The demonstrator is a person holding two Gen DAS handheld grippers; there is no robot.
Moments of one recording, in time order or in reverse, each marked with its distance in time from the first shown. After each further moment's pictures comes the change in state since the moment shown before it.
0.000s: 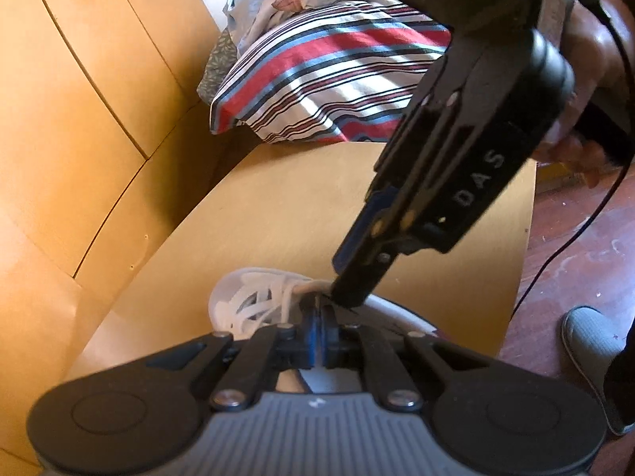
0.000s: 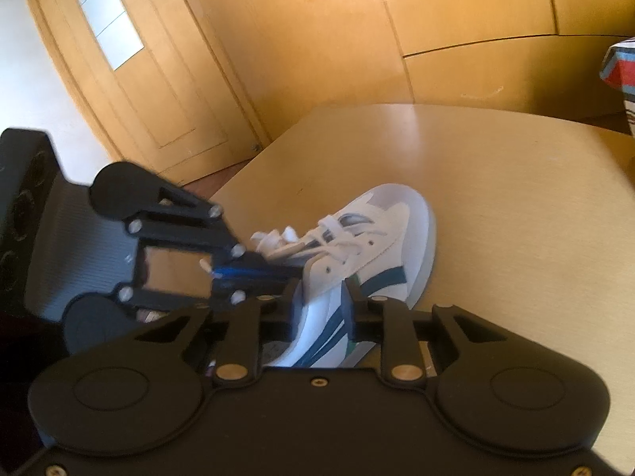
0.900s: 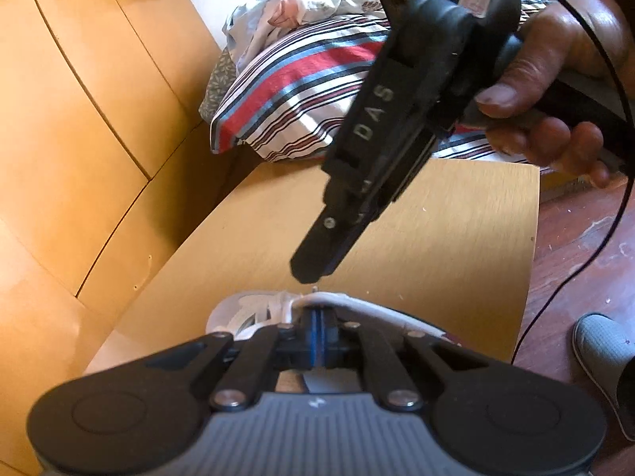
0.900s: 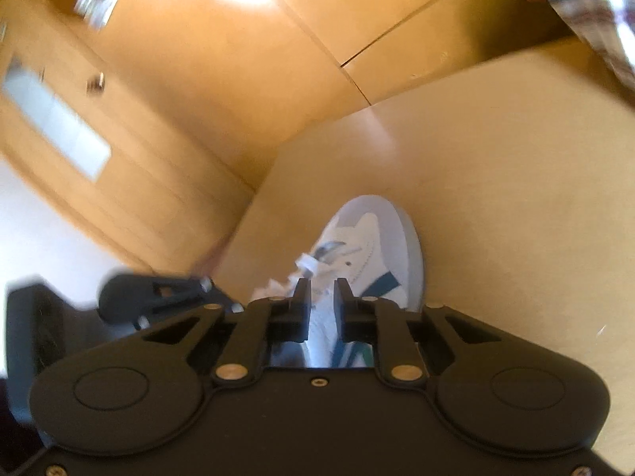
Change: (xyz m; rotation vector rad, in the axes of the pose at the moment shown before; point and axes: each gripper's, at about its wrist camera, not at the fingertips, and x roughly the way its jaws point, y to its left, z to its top) left arm 0.005 -0.006 0.000 0.017 -0.062 0.017; right arm 0.031 -0.030 -0.005 0.469 -0.129 0.101
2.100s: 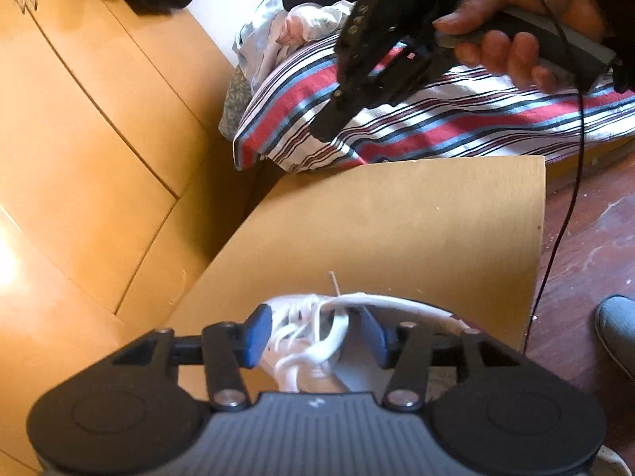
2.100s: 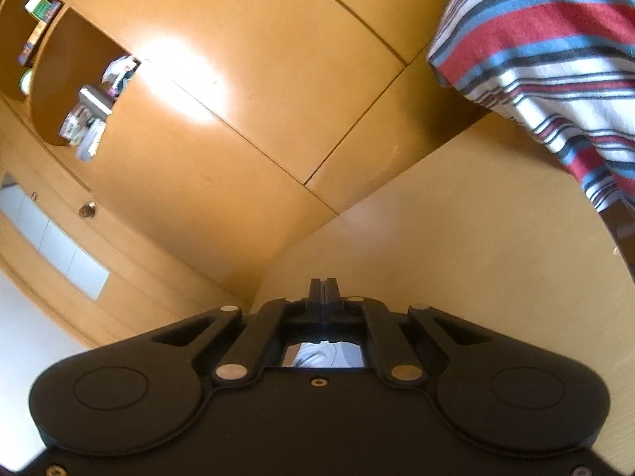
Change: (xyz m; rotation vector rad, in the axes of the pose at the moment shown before) left arm -0.030 0.001 -0.003 0.055 -0.014 0.086; right arm -0.132 -0.077 0.041 0.146 -0.270 0.016
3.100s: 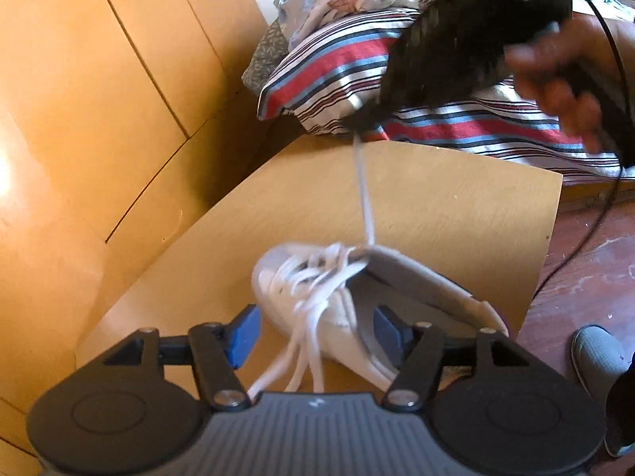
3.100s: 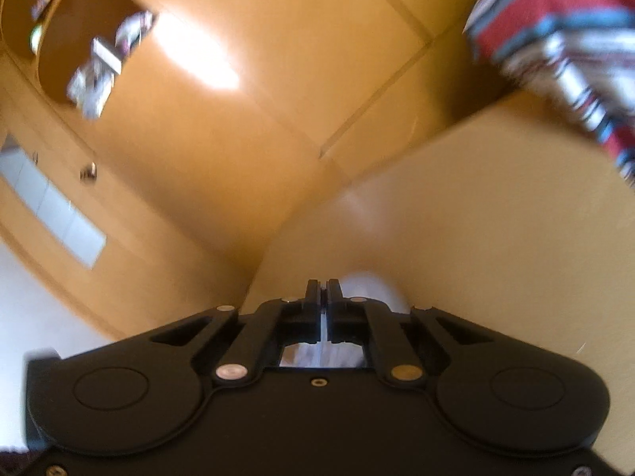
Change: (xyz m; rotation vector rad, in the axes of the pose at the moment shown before) left arm -0.002 0.023 -0.012 -0.182 0.099 -0.026; right arm -0.006 0.010 0.019 -0.123 -0.089 -0.067
